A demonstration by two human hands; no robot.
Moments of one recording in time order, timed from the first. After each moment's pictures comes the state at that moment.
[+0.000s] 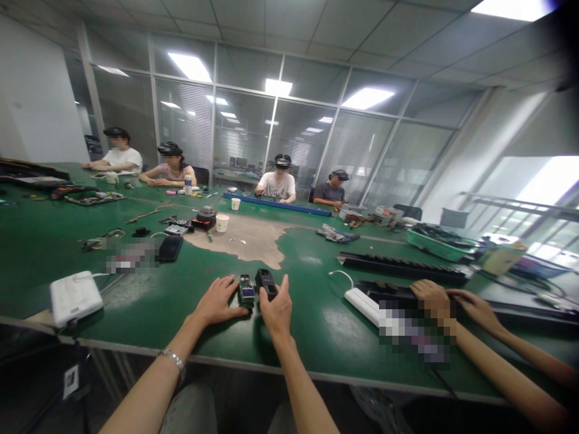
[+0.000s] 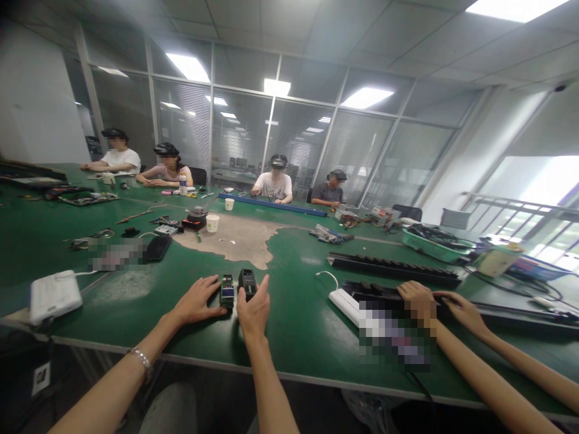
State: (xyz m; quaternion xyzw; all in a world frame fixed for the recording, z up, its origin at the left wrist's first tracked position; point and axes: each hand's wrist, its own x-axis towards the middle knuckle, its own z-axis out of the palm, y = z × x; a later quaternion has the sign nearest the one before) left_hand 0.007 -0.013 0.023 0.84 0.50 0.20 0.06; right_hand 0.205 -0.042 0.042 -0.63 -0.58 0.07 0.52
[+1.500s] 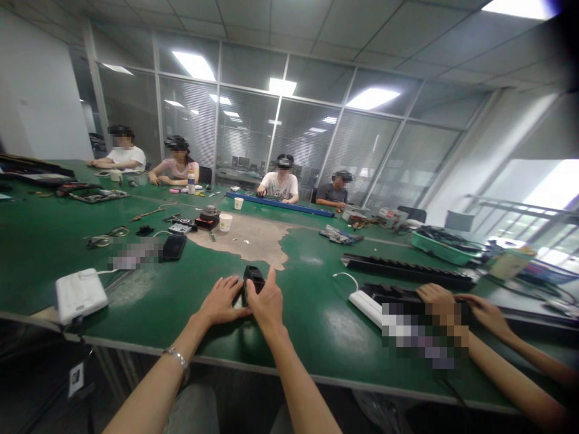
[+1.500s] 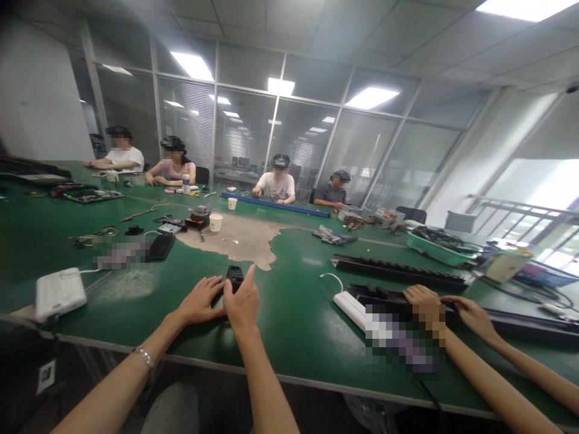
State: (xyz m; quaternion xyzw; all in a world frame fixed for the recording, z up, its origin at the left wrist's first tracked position) left_hand 0.006 -0.012 0.021 0.85 0.50 0.18 0.05; right_hand 0.162 -0.046 0.078 -0.66 -0.63 0.04 0.40
